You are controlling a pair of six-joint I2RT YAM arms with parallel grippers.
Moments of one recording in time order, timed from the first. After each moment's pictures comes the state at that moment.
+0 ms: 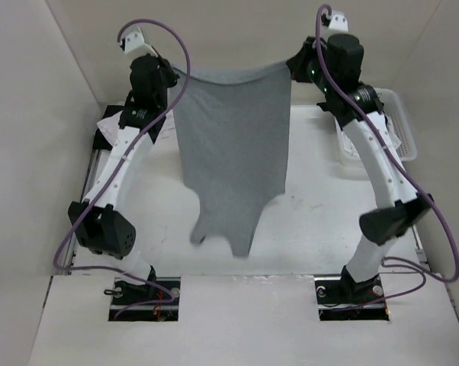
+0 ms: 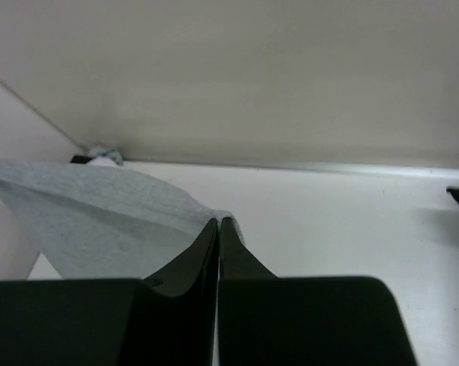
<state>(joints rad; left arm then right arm) -0.26 1.58 1.64 -0.04 -0.37 -0.44 0.37 1.68 2.02 -0.46 0.06 0.32</state>
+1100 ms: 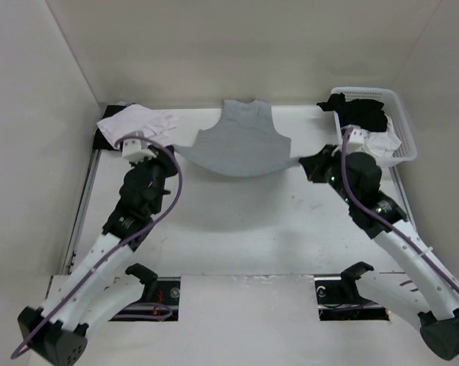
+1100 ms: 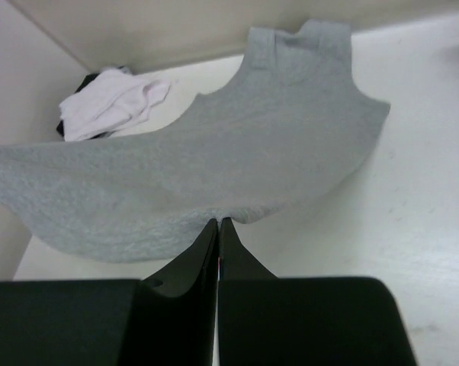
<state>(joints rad) -0.48 0.88 0.80 0.11 -0.47 -0.45 0.44 0.92 0.99 -0.25 0.06 0.47</state>
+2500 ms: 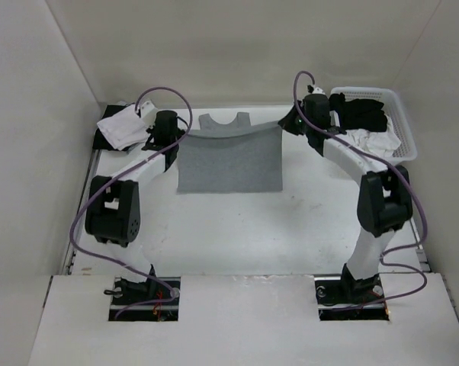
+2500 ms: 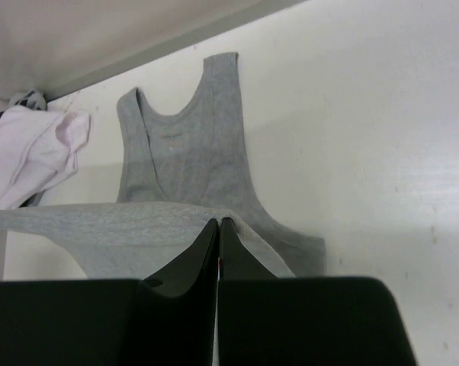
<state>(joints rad) -0.22 1.69 1.13 0.15 -0.45 -0.74 0.28 1.78 1.37 -0.02 -0.05 0.60</state>
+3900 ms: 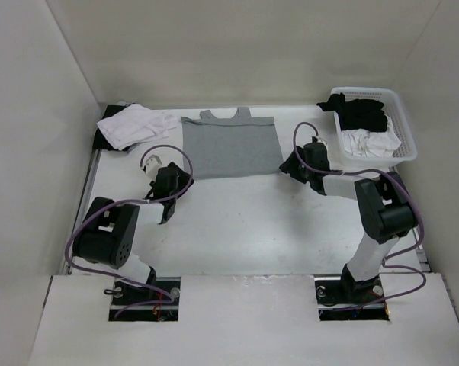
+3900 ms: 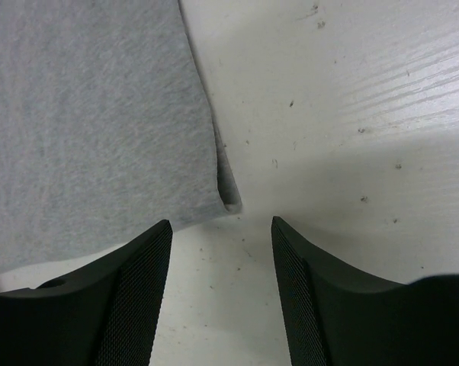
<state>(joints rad) -0.27 1.55 0.50 0.48 -0.28 -0.89 0.28 1.78 0.87 0.26 -0.01 0.72</state>
